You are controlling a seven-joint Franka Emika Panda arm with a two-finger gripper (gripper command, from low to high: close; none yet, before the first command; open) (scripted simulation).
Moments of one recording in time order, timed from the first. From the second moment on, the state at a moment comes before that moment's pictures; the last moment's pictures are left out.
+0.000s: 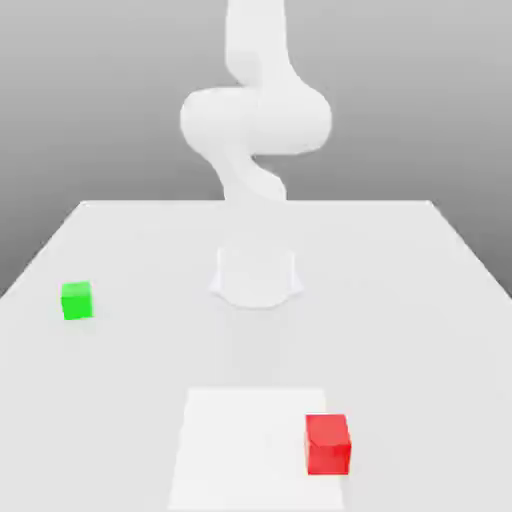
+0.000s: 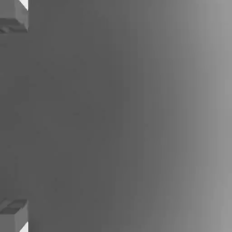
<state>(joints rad) 0.00 -0.71 0.02 -2.33 0.00 2.34 0.82</state>
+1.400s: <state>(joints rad) 0.02 0.11 0.09 -2.62 -0.06 2.74 1.05</state>
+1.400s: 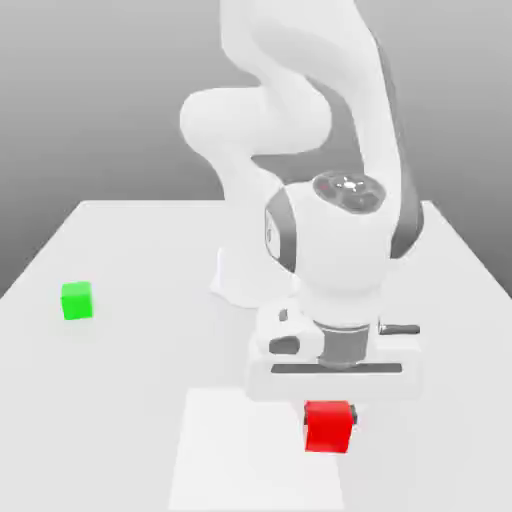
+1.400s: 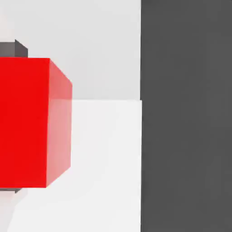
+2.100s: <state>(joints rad) -0.92 -0.24 -0.42 -2.90 -0.24 2.67 1.67</state>
